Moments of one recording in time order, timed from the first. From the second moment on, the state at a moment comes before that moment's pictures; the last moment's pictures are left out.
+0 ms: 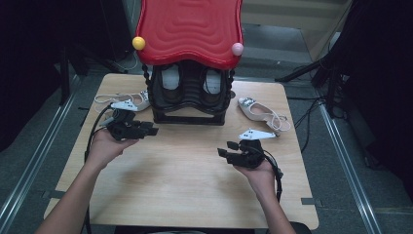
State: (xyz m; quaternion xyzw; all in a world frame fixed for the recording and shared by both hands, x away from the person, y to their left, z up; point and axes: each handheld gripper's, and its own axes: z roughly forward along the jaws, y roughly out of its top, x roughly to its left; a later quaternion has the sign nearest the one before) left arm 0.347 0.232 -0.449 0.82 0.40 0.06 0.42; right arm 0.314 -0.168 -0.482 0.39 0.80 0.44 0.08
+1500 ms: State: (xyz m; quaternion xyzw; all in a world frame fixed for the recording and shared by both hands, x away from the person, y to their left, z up) left arm 0.368 0.329 -0.491 0.77 0.47 0.09 0.42; right arm 0.321 -0.181 -0.490 0.44 0.79 0.42 0.08
